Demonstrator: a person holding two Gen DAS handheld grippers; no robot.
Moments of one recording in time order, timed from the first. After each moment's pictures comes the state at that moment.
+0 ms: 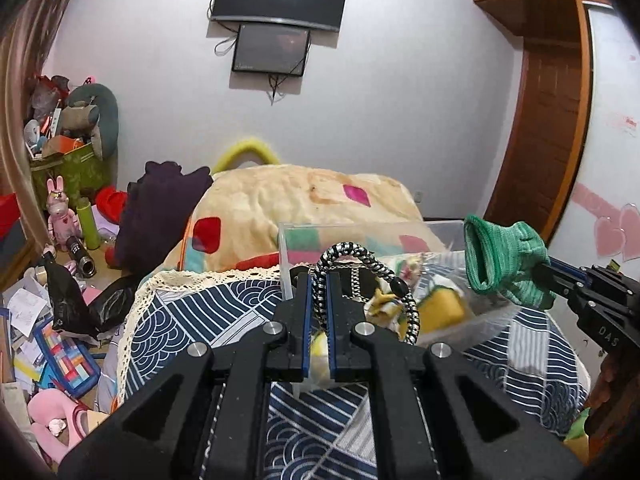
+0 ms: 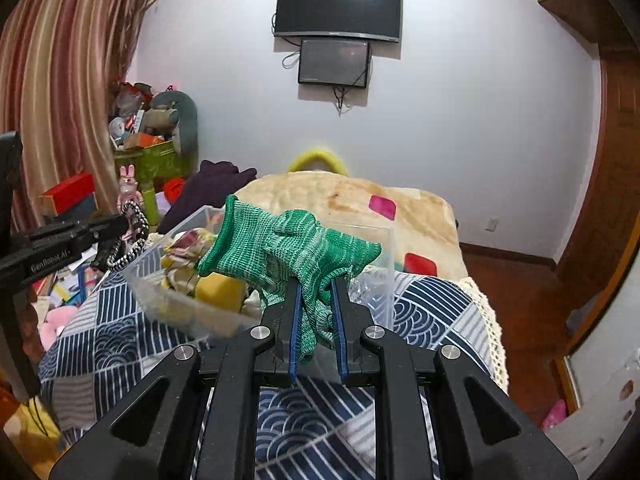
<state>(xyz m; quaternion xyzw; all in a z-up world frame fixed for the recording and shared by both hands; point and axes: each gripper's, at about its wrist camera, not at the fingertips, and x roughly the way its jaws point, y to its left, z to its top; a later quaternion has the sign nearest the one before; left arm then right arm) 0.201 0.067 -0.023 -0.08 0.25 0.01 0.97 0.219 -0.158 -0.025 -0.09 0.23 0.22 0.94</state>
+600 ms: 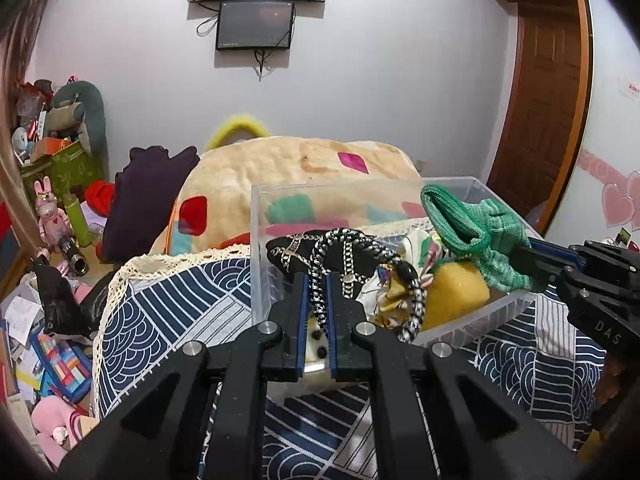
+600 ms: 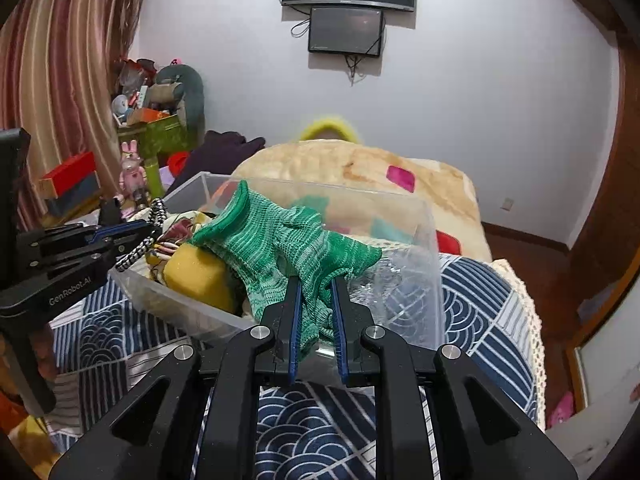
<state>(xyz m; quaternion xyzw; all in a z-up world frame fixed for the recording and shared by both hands) 0.231 0.050 -0.056 -0.04 0.29 -0.01 0.96 0.239 -0.145 -0.049 -0.10 0.28 0.24 0.93</state>
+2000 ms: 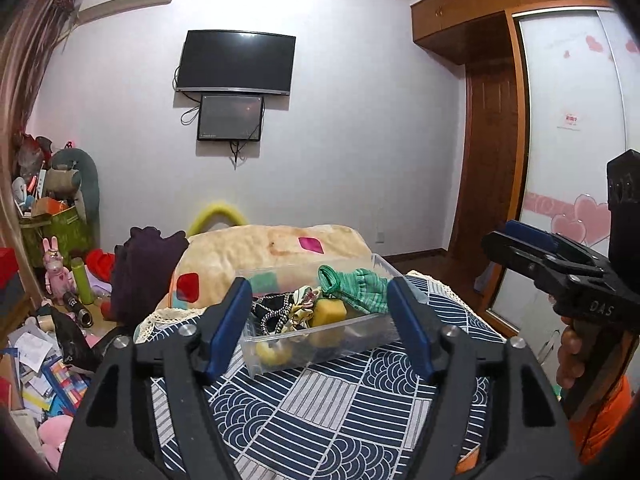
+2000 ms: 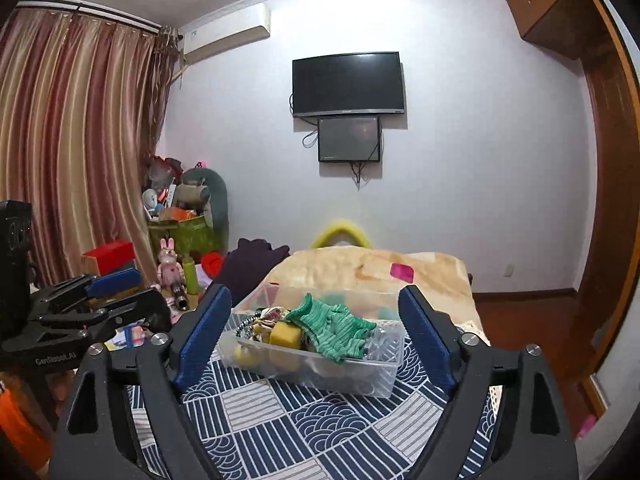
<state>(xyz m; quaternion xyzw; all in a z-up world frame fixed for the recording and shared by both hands) 0.071 0.014 0.033 -0.03 0.13 -0.06 0.99 0.125 -0.189 0.027 -0.02 0.10 0.27 0.96</state>
